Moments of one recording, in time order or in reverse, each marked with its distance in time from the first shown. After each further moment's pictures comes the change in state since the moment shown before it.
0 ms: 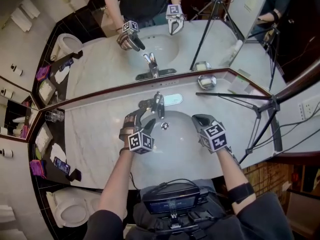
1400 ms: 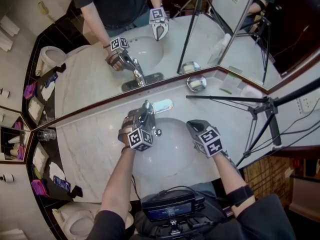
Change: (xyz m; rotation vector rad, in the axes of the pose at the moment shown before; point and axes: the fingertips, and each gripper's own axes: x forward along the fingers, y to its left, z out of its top) left arm 0.094 -0.005 -0.008 0.011 0.069 -0.115; right arm 0.012 -0.024 -0.016 0.076 0.045 -0.031
